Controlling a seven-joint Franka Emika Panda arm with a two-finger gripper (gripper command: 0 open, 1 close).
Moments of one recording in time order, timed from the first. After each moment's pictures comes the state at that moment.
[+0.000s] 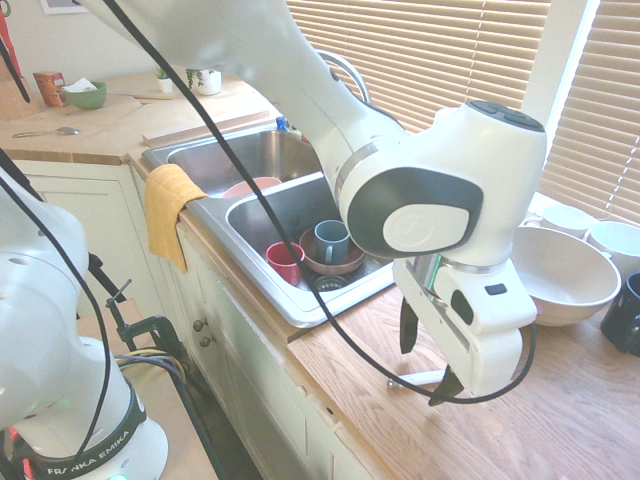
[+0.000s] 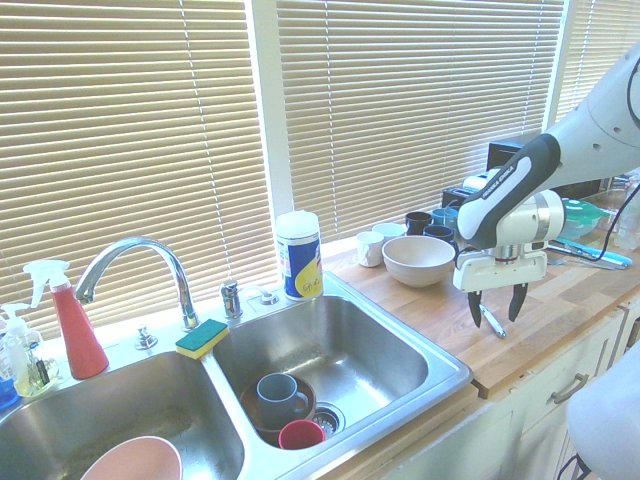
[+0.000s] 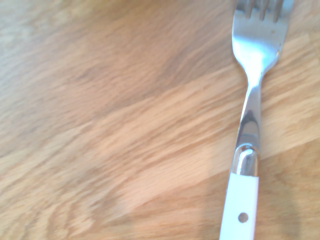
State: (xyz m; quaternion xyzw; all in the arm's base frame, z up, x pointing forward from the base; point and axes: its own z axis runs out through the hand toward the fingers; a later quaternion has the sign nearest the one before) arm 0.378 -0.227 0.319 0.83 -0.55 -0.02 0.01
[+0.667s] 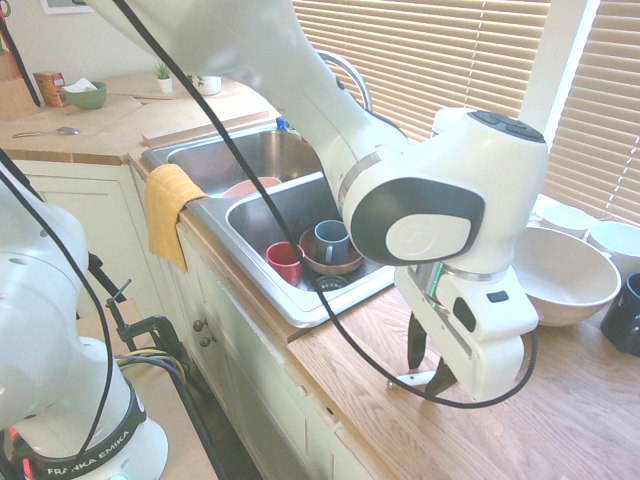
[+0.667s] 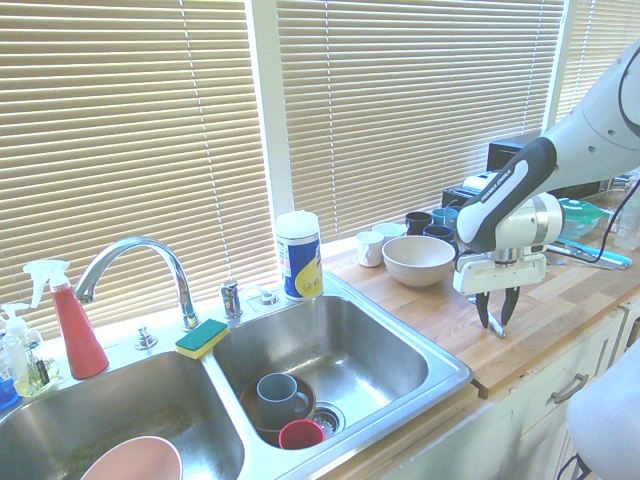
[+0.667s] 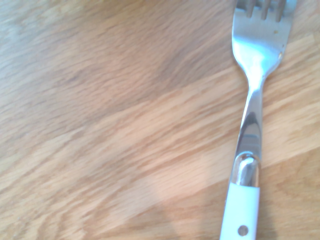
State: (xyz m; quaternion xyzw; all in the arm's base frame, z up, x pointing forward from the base) arm 0.381 -0.229 0.313 0.84 -0.55 -0.02 0.01
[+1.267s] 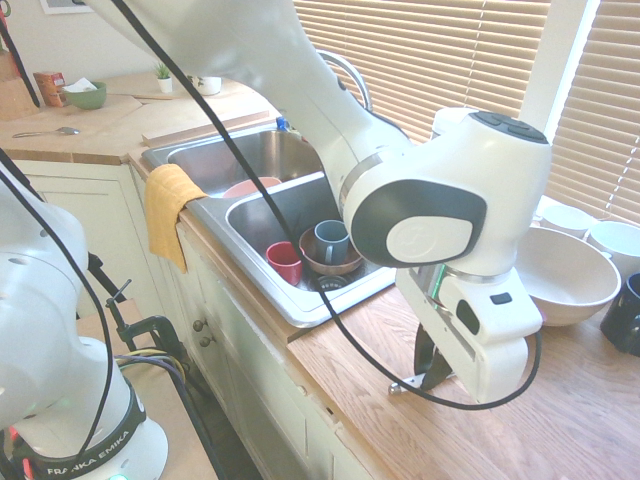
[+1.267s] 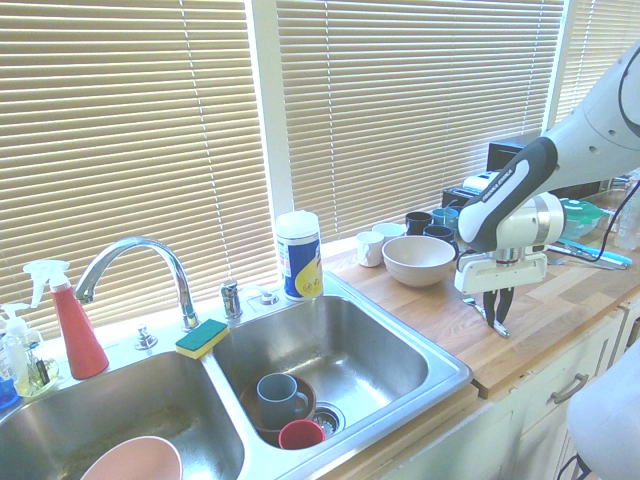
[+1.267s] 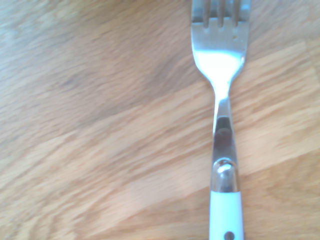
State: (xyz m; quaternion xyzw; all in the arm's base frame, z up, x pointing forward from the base) arm 0.378 -0.234 0.315 0.84 -0.54 -0.01 0.01
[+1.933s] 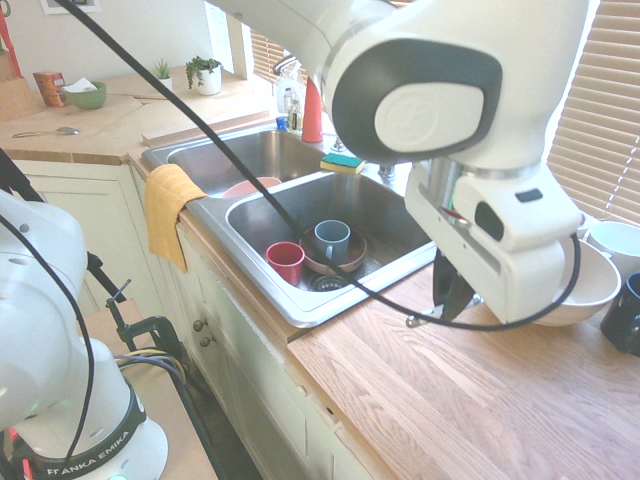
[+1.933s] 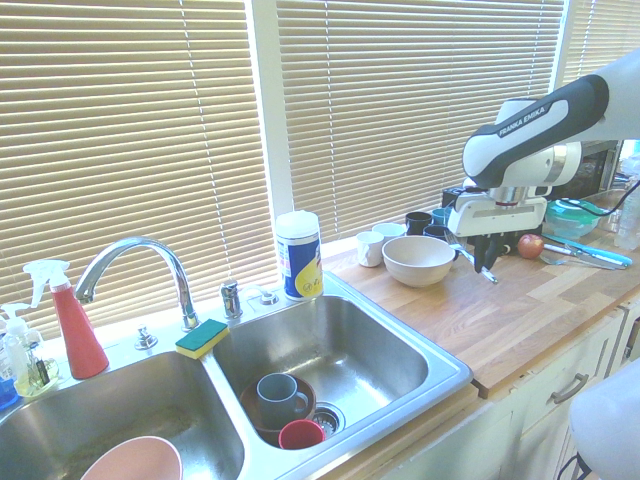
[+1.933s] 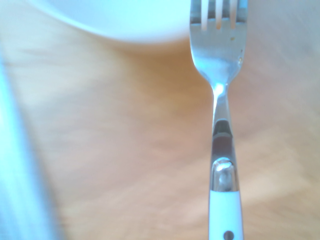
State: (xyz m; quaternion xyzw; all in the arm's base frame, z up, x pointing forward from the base) arm 0.391 -0.180 0.461 0.86 -0.50 0.07 -0.03
